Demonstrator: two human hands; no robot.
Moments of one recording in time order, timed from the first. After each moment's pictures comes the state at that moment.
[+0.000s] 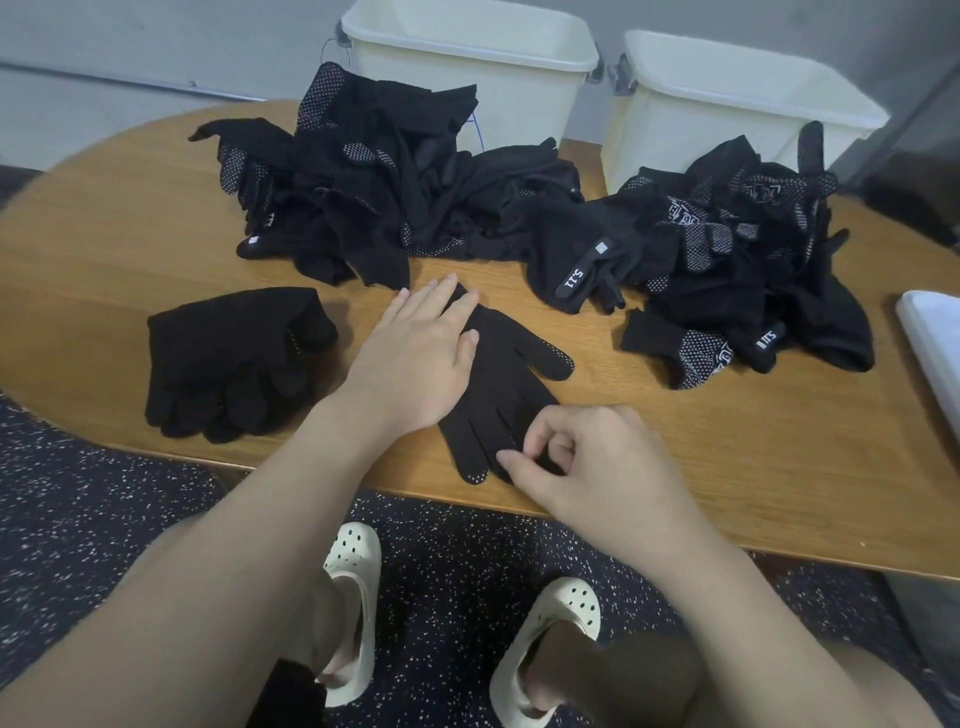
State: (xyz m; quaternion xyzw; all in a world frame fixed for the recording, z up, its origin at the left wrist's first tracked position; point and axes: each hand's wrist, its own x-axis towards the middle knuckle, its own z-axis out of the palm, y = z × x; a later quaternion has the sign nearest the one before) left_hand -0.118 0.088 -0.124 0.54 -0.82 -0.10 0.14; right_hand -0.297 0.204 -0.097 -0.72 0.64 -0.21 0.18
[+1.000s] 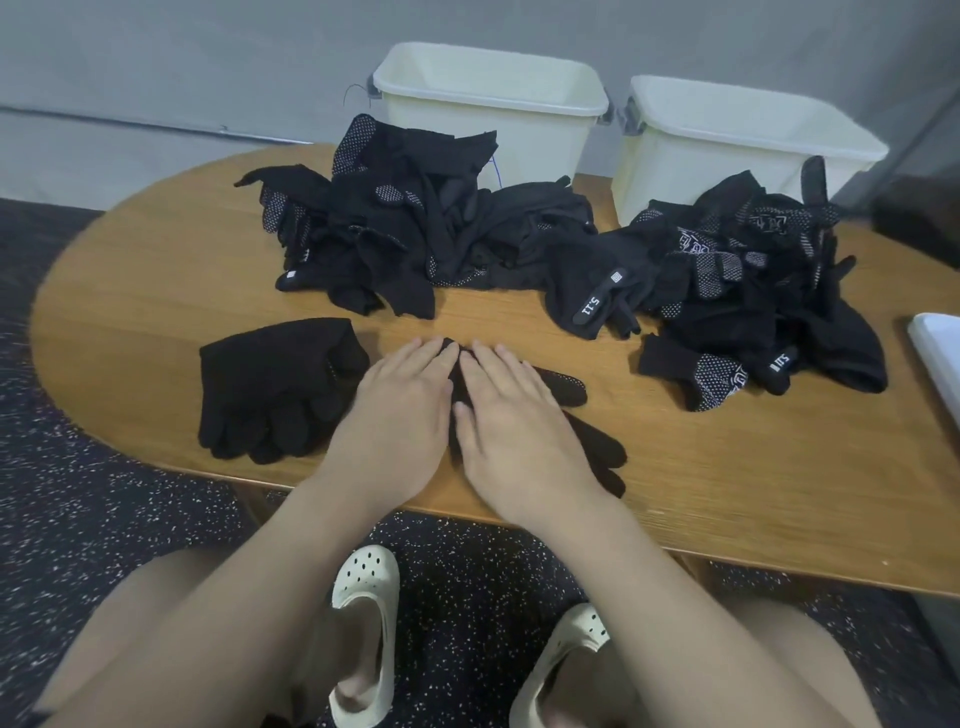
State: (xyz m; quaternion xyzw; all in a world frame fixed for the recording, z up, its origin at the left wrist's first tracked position) left_hand -0.081 0.125 -0.131 0.56 -0.80 -0.10 0.17; right_hand -0.227 0.159 -0.109 -0.78 0.61 -0.13 0.10
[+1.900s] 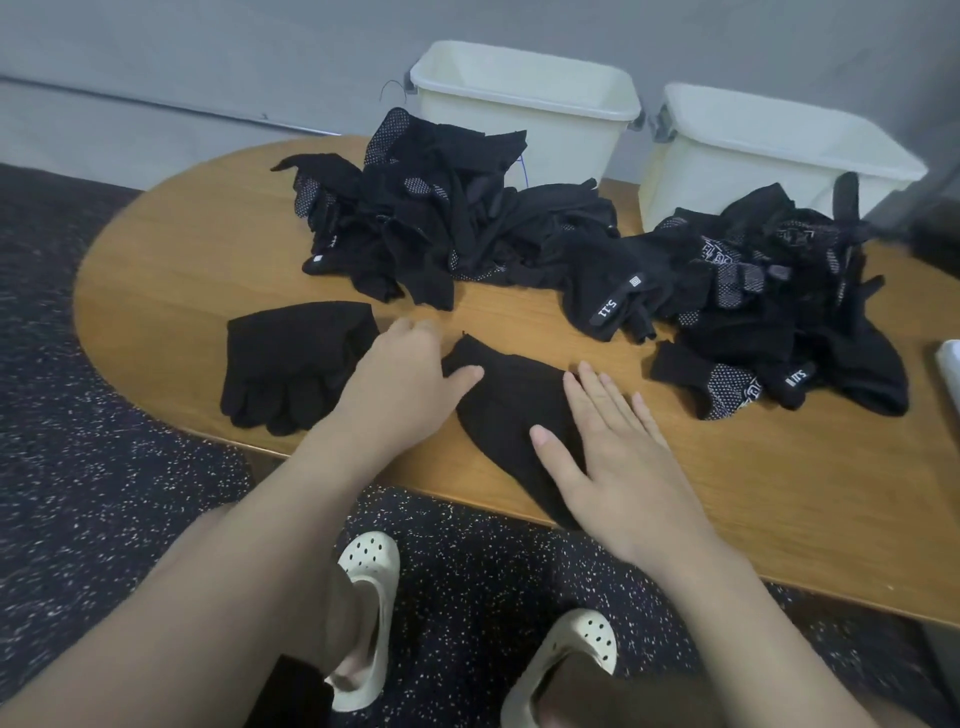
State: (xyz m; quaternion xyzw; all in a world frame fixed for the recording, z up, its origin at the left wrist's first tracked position) left_hand -0.088 0.122 -0.093 0.67 -0.70 -0.20 0.18; right_hand -0.297 0.190 -0.107 -0.74 0.66 -0.07 0.11
